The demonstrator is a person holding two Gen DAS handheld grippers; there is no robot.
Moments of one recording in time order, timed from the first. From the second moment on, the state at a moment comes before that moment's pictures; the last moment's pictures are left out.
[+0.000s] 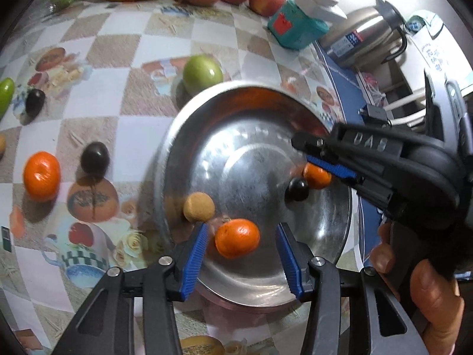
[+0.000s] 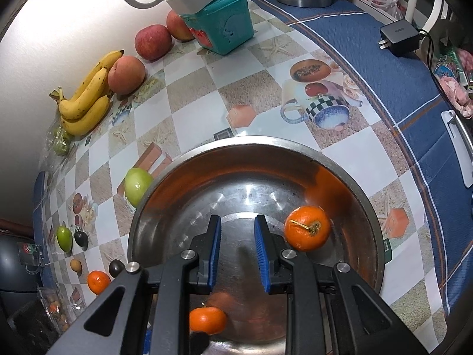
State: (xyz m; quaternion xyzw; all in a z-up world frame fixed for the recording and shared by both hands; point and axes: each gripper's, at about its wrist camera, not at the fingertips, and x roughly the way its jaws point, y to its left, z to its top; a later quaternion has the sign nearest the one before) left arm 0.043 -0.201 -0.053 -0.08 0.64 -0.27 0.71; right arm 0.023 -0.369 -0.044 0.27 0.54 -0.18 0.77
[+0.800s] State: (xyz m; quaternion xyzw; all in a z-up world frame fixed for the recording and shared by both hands) left arm 0.069 -0.140 -0.041 -0.05 0.58 -0.08 0.81; right arm 0.035 -0.349 -0.045 0.23 0.55 -0.17 0.78
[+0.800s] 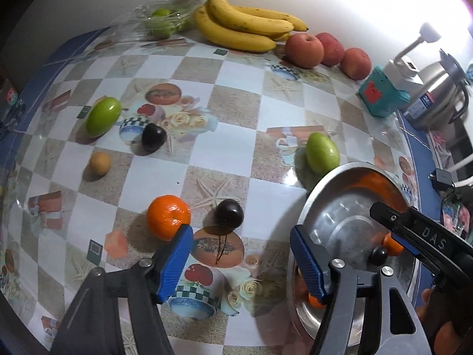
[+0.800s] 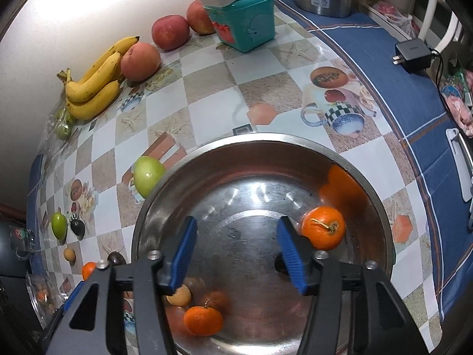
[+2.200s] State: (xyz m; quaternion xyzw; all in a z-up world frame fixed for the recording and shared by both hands) left arm 0.104 -0.093 -0.008 -0.03 0.51 0.03 0.86; right arm 0.043 -0.327 -0.046 0.19 0.54 -0.15 0.80
